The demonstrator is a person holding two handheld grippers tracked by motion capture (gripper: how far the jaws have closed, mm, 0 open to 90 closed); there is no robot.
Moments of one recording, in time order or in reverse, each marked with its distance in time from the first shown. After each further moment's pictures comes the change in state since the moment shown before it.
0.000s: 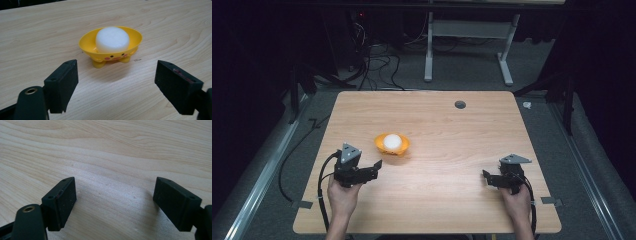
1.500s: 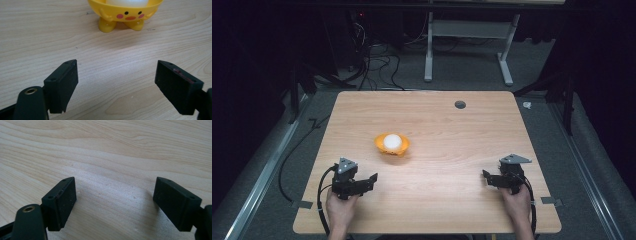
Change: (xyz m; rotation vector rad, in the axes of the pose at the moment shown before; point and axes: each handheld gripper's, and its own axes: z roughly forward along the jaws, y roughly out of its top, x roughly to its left) left arm 0.015 -0.051 0.016 0.101 -0.006 -0.106; right arm 0.000 0.000 0.000 0.000 -0.001 0.000
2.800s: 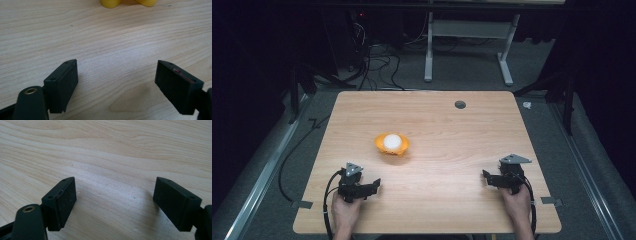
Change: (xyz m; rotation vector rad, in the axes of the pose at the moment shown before) left arm 0.002 -0.020 0.029 0.066 0.020 0.009; right arm 0.000 0.000 0.000 0.000 -0.001 0.000
